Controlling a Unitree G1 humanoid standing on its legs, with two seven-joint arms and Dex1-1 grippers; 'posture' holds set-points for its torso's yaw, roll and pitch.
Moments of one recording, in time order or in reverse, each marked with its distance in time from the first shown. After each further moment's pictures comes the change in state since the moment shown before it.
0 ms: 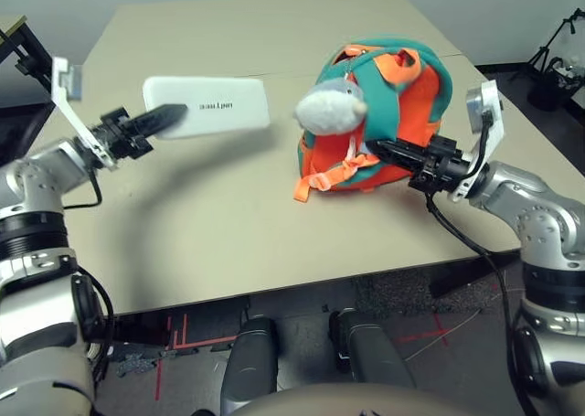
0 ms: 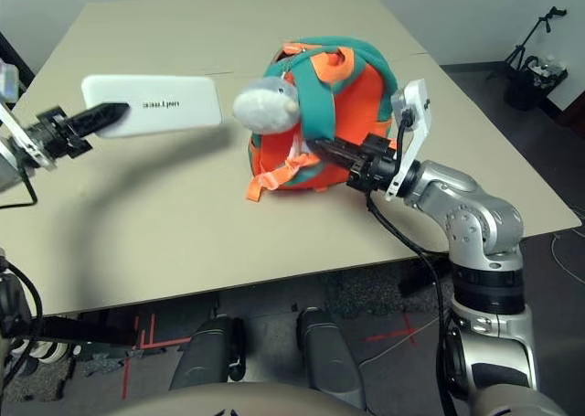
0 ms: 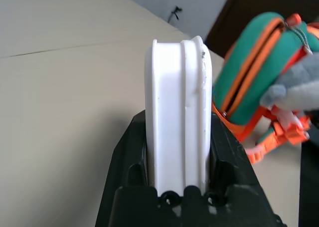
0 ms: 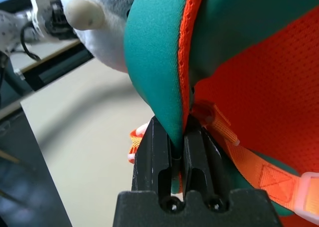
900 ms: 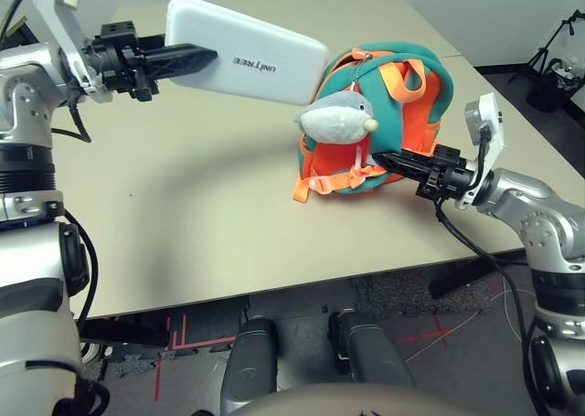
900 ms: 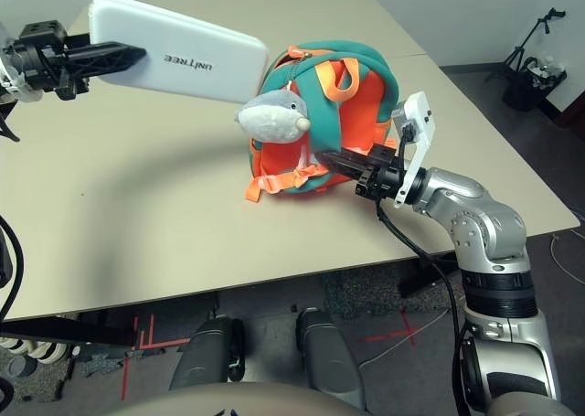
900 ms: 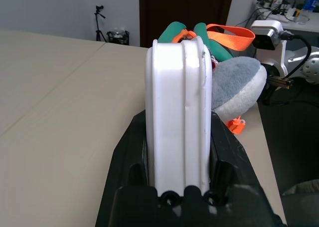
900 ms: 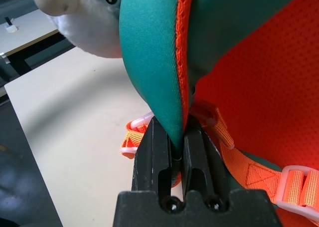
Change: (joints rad) left arm -0.315 -0.019 -0.205 0.040 0.086 -0.115 -0.276; right arm 0.052 -0.033 0.013 0.058 -0.033 -0.085 0.037
